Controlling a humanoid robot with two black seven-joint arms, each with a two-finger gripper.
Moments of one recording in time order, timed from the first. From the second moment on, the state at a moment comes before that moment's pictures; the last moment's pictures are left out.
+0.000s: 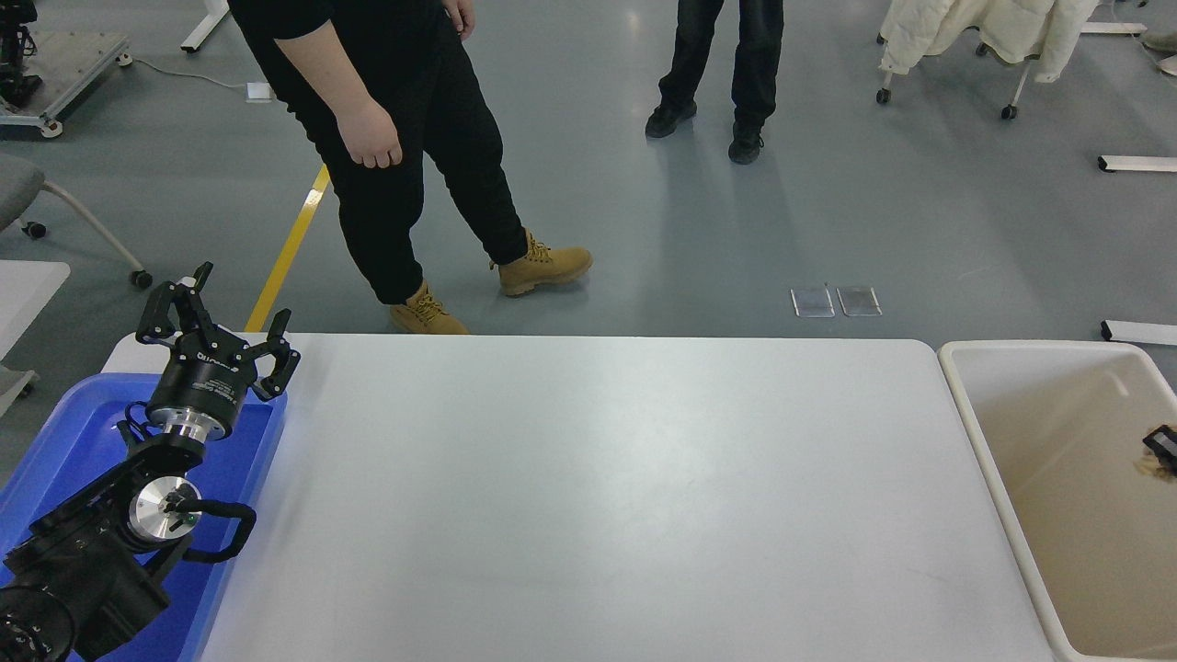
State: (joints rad) left arm -0.54 0.39 -0.87 -0.51 0.08 -0.52 -0.58; right arm 0.67 -0.41 -0.14 -0.05 -0.53 0.08 0.13
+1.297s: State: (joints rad) left arm -0.54 0.39 -0.87 -0.51 0.08 -0.52 -0.58; right arm 0.85 -0.48 0.36 0.18 -0.52 -0.09 0.15
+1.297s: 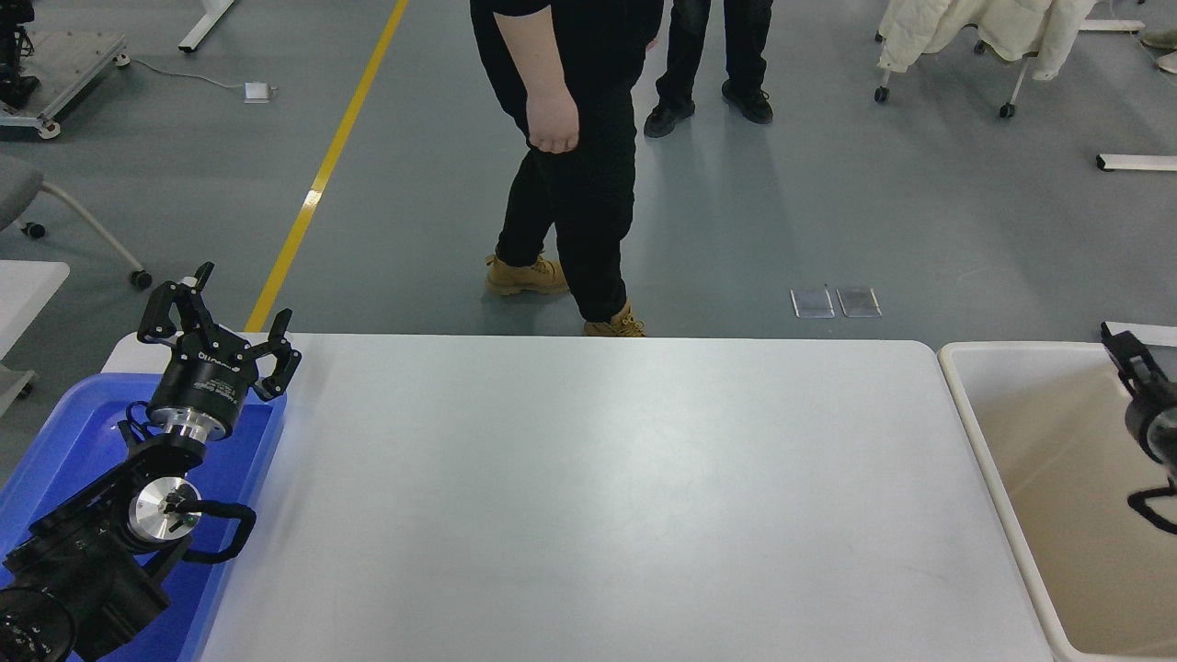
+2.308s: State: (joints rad) left arm -0.54 0.39 -0.87 -0.51 0.08 -0.52 -0.58; right arm 0.61 -0.40 1.11 0.84 -0.52 -0.05 0.37
